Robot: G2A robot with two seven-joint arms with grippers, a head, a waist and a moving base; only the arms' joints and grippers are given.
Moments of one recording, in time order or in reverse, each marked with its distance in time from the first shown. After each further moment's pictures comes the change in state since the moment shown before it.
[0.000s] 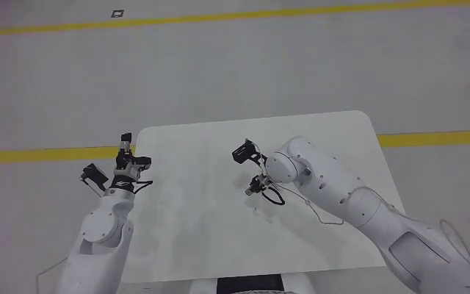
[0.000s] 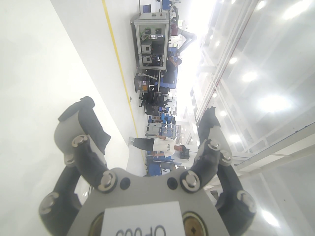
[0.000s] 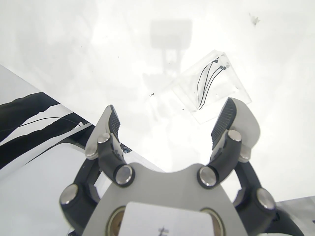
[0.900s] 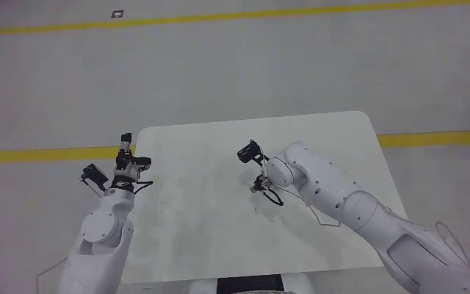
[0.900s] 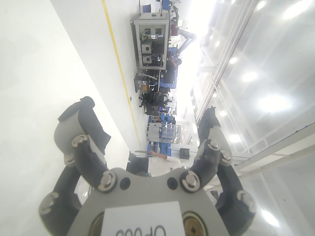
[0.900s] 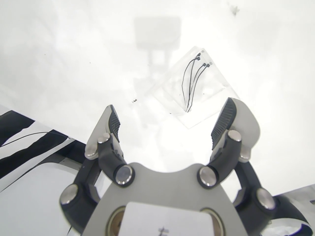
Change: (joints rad) left arm 0.000 0.000 0.000 0.000 0.000 0.000 0.000; right arm -0.022 -0.004 0.003 0.012 -0.101 0.043 -0.033
